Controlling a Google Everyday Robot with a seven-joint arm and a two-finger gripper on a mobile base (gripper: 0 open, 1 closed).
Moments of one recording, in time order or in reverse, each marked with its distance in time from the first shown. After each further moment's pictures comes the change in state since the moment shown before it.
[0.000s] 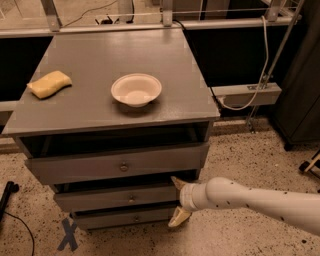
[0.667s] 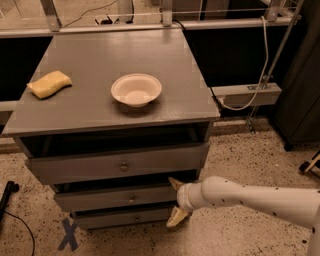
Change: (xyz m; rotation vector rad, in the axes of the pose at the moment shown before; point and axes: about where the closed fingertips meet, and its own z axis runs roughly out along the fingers) arm 0.005 0.001 0.015 -0.025 0.015 -0.002
